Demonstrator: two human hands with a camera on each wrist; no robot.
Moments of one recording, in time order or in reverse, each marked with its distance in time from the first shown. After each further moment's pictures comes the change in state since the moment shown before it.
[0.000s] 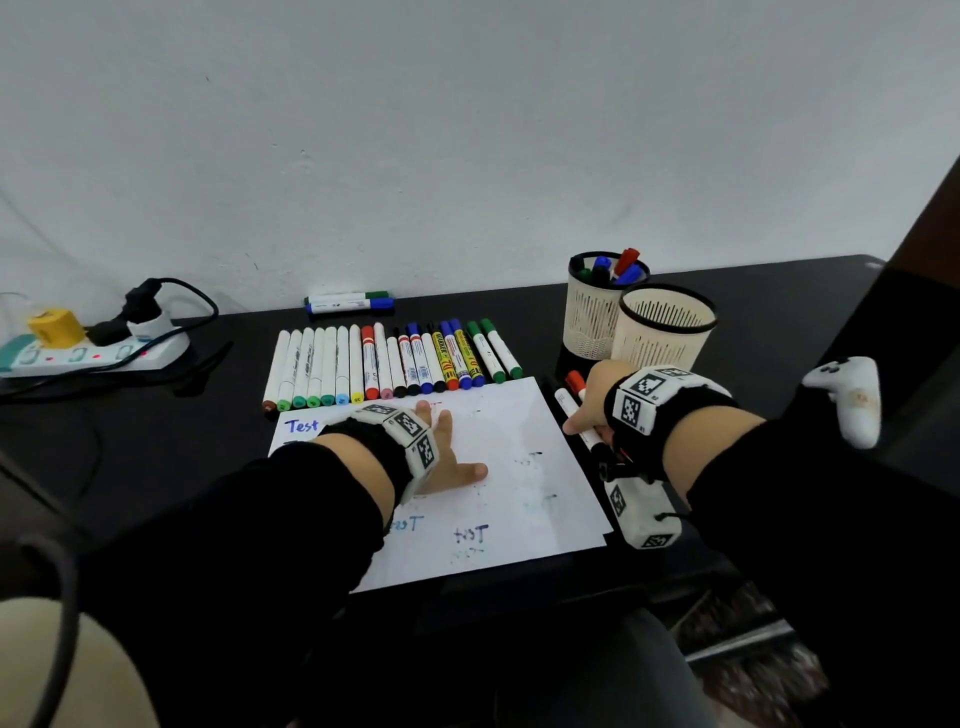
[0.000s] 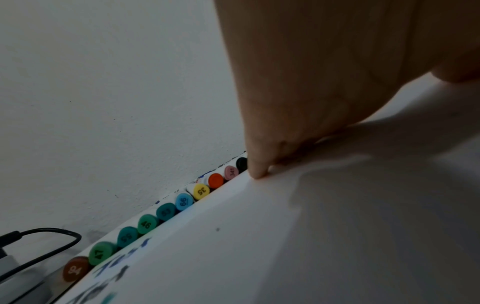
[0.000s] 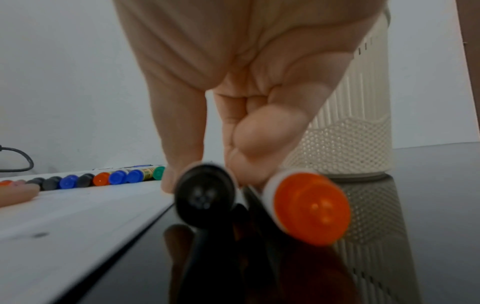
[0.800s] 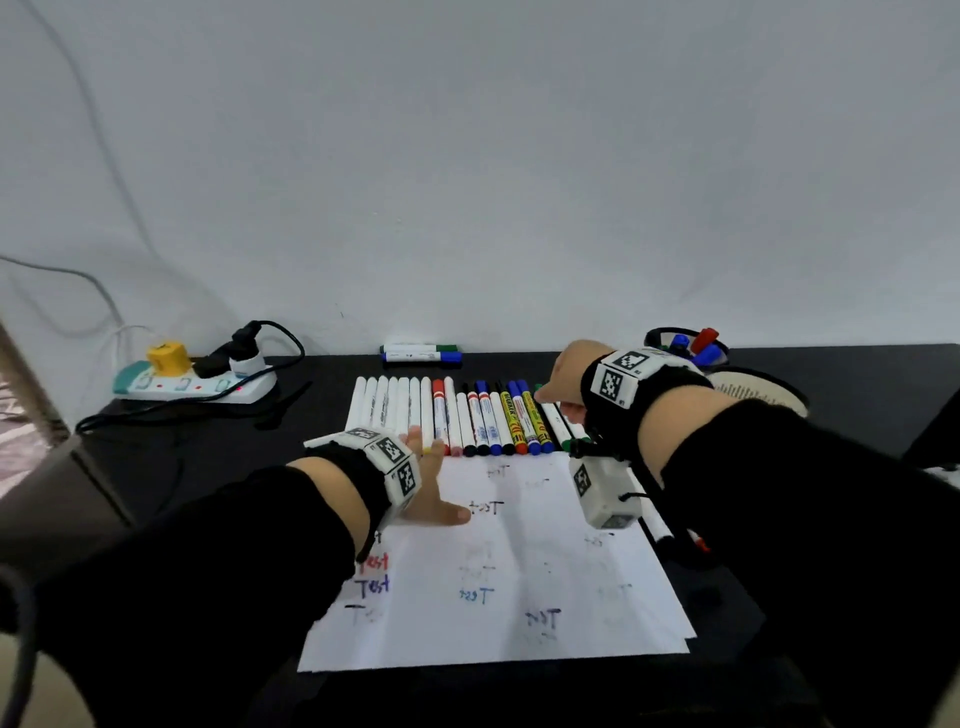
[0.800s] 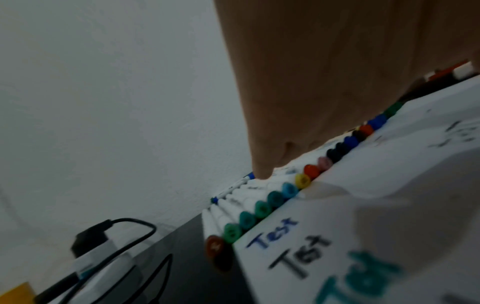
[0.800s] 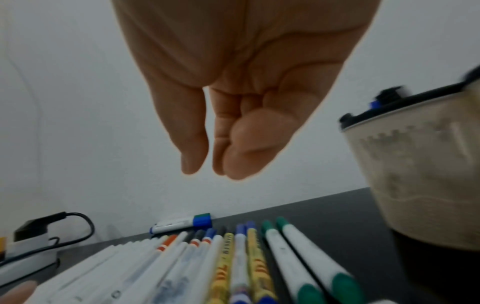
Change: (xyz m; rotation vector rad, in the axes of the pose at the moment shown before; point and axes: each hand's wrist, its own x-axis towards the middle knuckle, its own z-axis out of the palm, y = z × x) left_hand -0.021 -0.084 -0.015 -0.021 0.057 -0.039; right_hand 0.033 -0.108 -0.072 0.136 0.072 -0.185
